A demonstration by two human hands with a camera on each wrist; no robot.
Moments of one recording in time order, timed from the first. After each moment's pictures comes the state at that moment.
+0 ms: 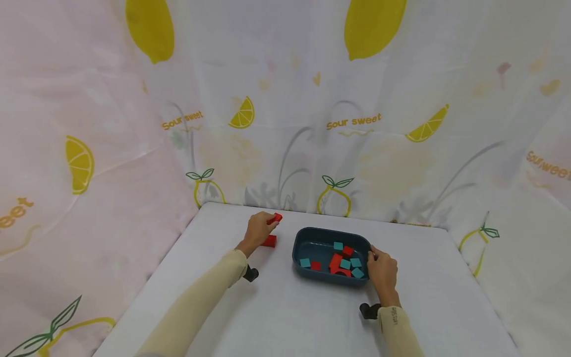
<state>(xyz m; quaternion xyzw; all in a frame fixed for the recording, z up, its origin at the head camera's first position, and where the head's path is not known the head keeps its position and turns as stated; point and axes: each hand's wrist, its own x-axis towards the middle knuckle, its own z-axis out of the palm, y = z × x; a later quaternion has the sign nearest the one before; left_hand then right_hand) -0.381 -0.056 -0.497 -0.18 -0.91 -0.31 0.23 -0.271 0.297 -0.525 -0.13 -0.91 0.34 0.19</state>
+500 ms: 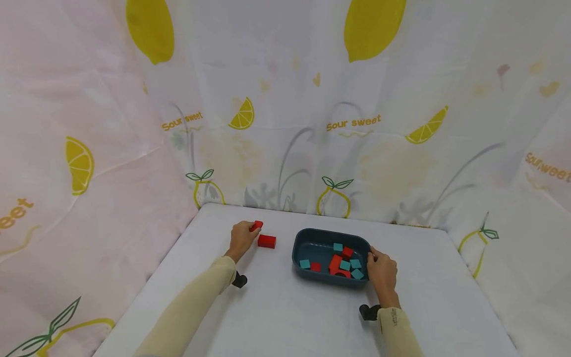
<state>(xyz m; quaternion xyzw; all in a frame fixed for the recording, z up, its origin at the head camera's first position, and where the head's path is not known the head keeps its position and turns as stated) -0.378 -0.098 -0.522 -0.05 -0.91 -0.36 0.20 -0.270 0.296 -0.524 -0.13 -0.92 0.33 0.19</state>
